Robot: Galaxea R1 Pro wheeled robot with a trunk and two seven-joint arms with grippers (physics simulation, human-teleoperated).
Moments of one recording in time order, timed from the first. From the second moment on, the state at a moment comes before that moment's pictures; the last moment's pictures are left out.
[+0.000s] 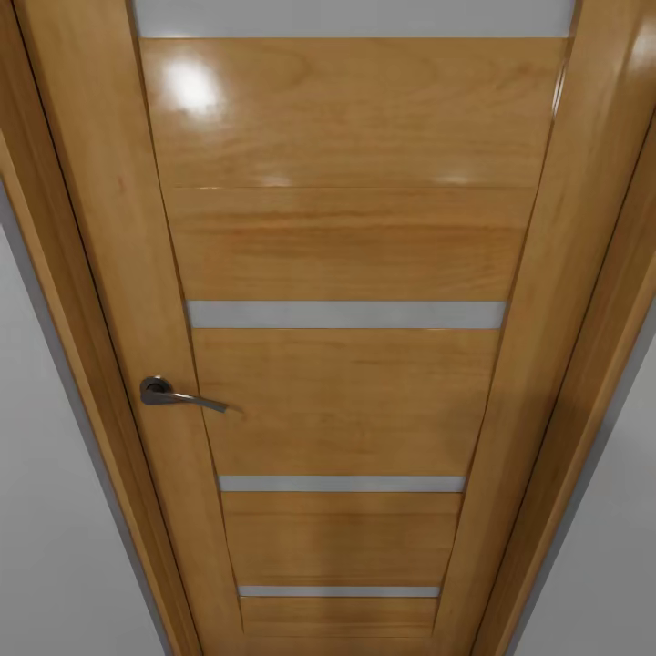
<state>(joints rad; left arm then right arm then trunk) 0.00 0.00 0.00 0.00 0.00 0.00 0.00 -0.03 -0.01 0.44 -0.06 0.00 -0.02 -0.01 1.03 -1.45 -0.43</state>
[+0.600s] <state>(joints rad) 0.00 0.00 0.00 0.00 0.00 0.00 0.00 -0.03 0.00 0.44 0.04 -0.01 0.03 0.02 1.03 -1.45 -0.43</state>
